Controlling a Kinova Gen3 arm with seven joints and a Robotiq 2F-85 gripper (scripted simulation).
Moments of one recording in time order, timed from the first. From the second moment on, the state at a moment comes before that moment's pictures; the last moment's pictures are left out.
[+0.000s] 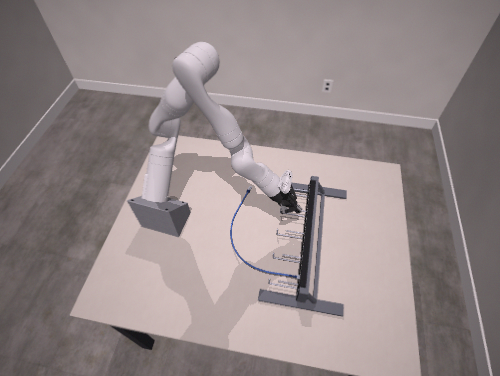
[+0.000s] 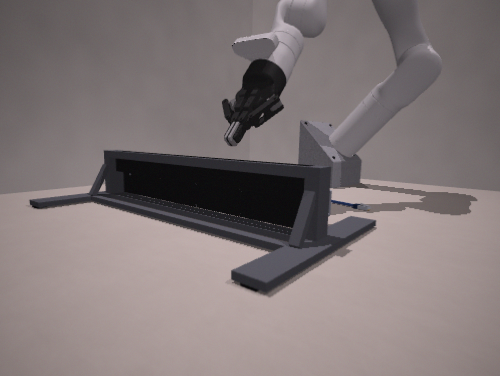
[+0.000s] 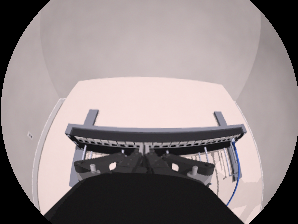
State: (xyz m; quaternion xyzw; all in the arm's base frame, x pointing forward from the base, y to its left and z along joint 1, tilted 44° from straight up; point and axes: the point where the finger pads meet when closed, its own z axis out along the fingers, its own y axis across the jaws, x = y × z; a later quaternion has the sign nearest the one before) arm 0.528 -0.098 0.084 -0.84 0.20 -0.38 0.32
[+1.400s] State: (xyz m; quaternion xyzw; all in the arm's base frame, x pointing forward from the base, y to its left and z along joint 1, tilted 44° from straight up) arm 0.516 -0.097 0.092 -0.84 0.20 -0.38 0.32
